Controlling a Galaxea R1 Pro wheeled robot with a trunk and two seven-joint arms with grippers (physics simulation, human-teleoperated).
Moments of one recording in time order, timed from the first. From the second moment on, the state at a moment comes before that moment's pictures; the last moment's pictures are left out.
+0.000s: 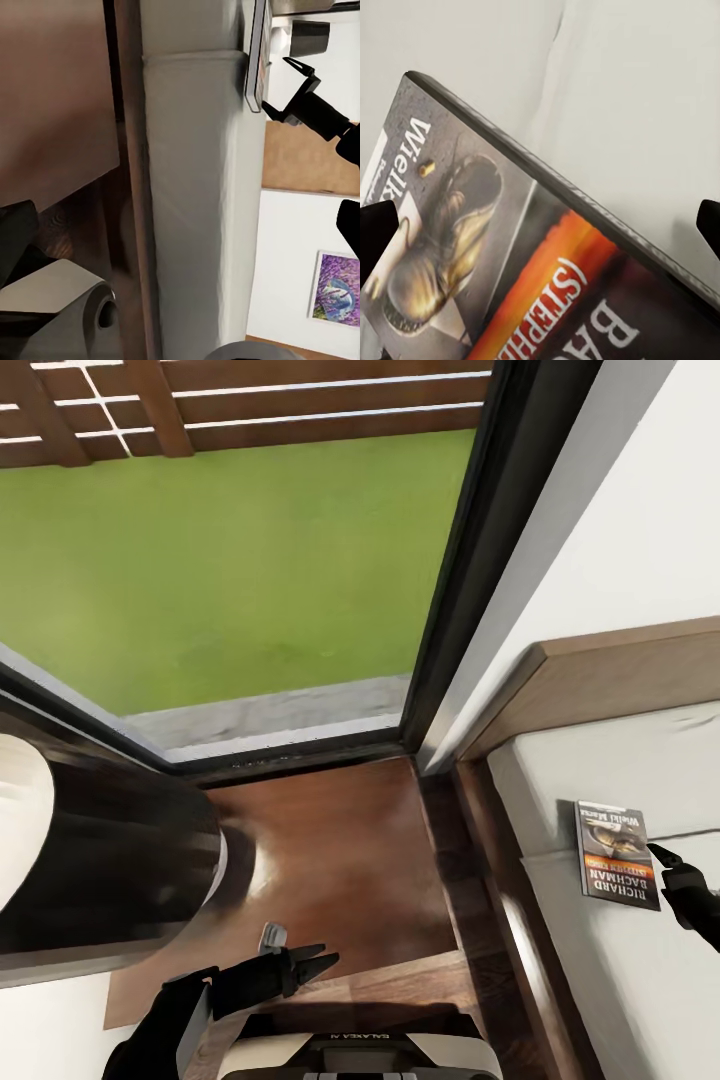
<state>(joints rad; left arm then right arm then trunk) -0.42 -0.05 0.25 -0.73 -0.01 0.34 -1.29 -0.42 -0.46 -0.44 -0.88 -1.27 0.35 0.11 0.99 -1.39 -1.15</state>
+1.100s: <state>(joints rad) -0.42 -0.05 0.25 -0.73 -0.01 0.34 -1.29 -0.42 -0.46 -0.44 -0.88 -1.27 0.35 0.11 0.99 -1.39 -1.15</state>
